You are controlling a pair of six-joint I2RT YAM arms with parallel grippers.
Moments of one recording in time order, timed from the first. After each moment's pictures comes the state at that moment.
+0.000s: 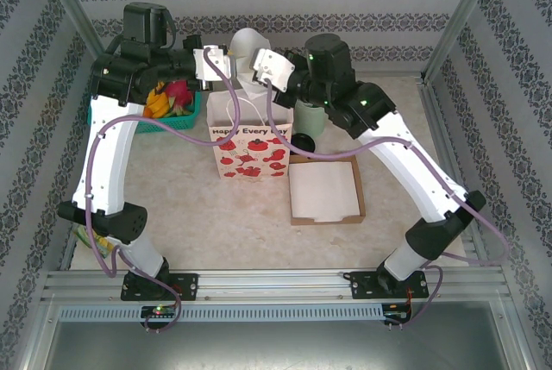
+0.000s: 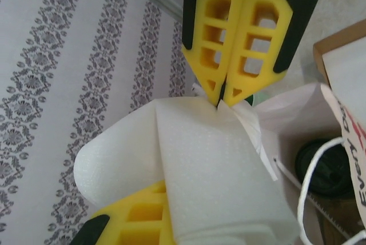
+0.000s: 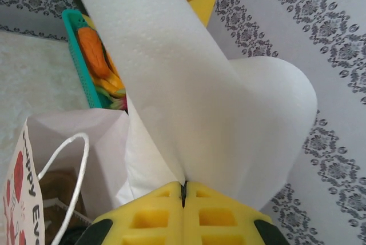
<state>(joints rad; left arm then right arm) -0.24 1.71 2.34 -1.16 0.61 1.27 0.66 1.62 1.92 -0.62 -0.18 -0.68</state>
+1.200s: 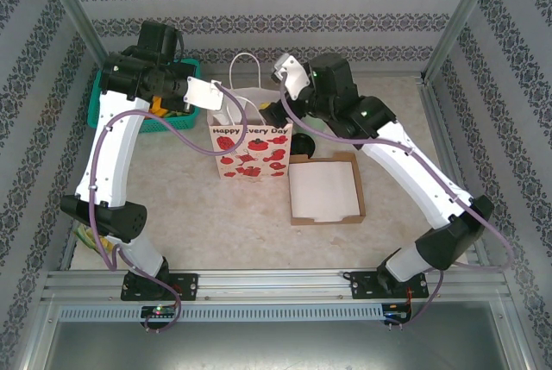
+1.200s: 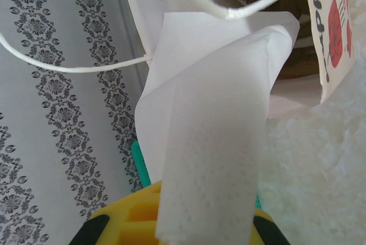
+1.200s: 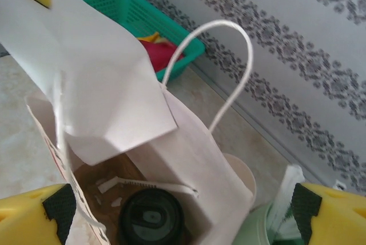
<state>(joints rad) -0.22 1.71 2.23 -1.42 0.11 1.59 0.62 1.51 1.65 -0.59 -0.10 -0.26</state>
